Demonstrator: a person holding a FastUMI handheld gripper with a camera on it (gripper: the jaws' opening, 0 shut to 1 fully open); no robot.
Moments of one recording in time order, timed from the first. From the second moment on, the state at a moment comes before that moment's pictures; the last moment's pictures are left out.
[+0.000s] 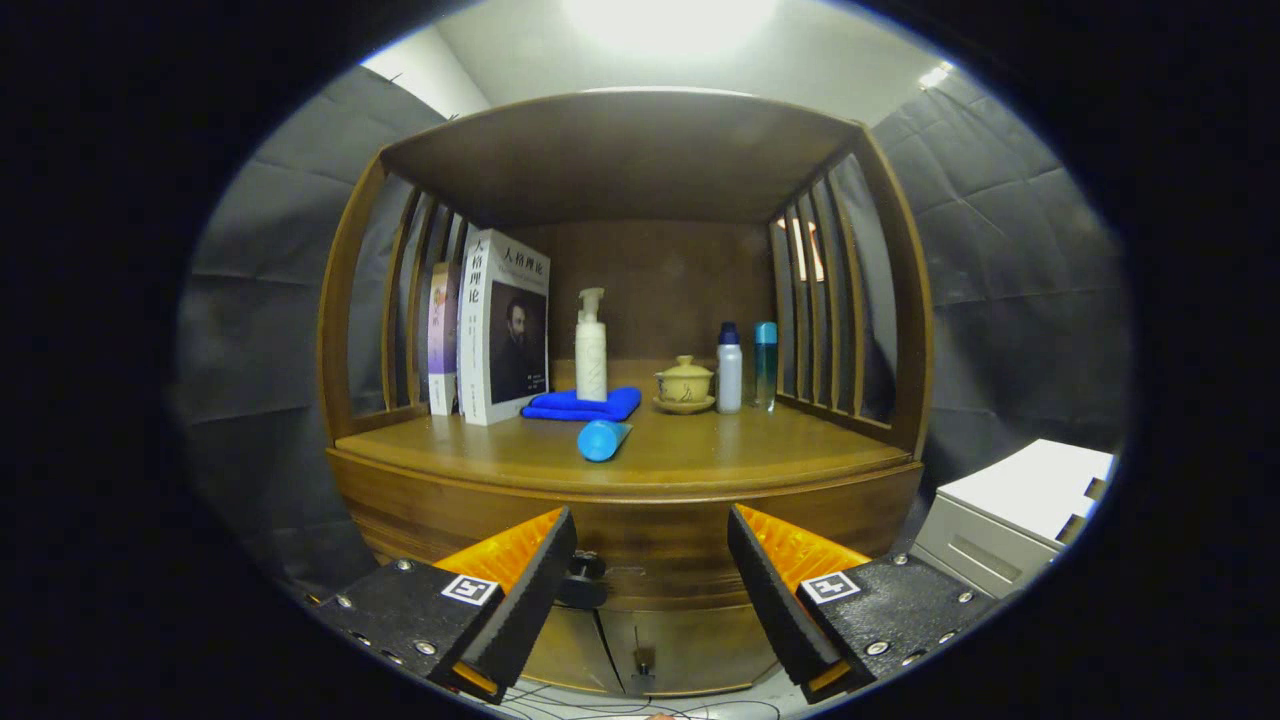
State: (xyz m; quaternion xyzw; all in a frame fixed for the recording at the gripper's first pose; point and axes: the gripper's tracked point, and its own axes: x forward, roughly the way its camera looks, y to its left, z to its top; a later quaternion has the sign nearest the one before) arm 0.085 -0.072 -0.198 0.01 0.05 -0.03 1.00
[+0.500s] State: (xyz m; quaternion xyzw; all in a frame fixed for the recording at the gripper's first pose) arm 0.065 -0.098 -0.164 0.00 0.03 -0.04 1.00
